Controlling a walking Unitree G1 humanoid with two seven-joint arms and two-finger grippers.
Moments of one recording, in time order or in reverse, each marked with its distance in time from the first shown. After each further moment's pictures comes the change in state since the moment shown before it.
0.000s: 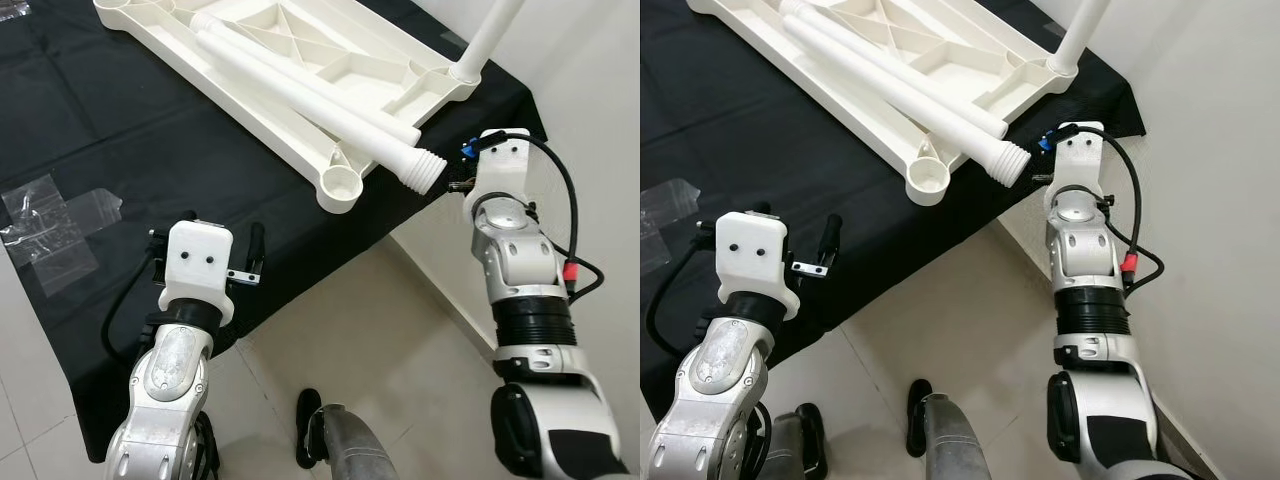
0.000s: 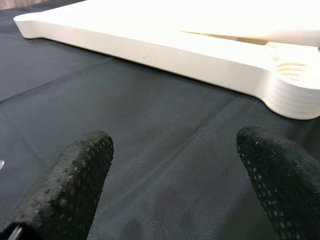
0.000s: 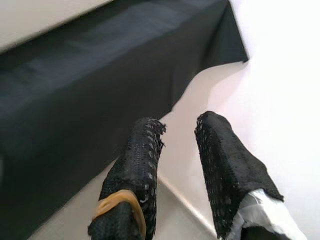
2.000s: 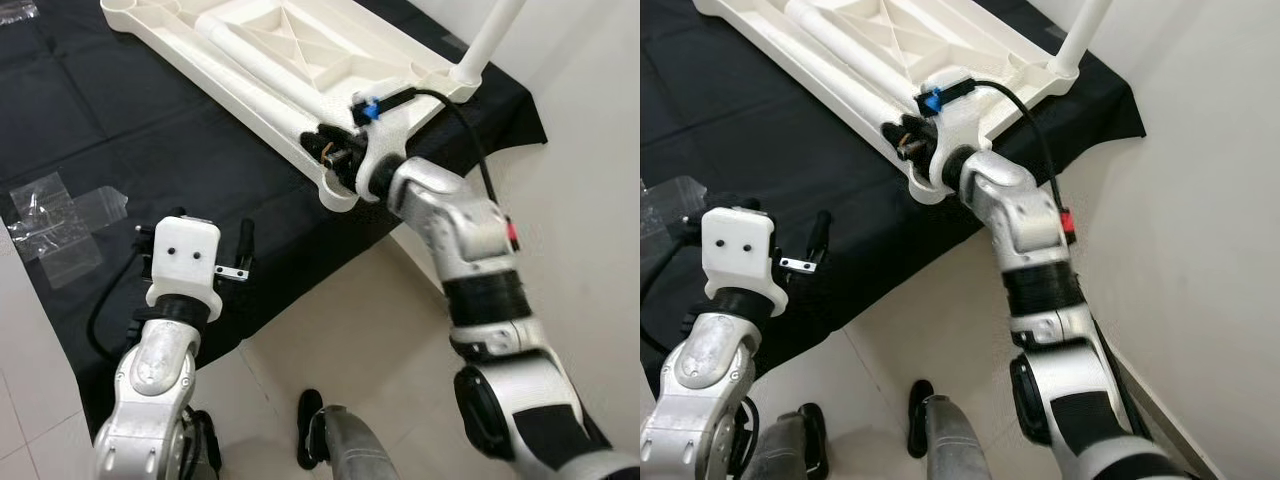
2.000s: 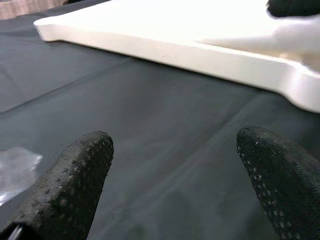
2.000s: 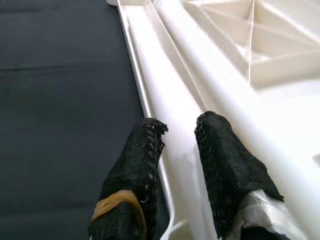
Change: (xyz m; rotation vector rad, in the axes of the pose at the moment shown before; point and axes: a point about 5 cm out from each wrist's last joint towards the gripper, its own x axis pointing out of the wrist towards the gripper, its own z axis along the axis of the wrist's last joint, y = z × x) left arm 0.005 0.021 -0.004 0.043 0.006 0.018; right arm -0.045 0.104 0.068 0.018 -0.255 0.905
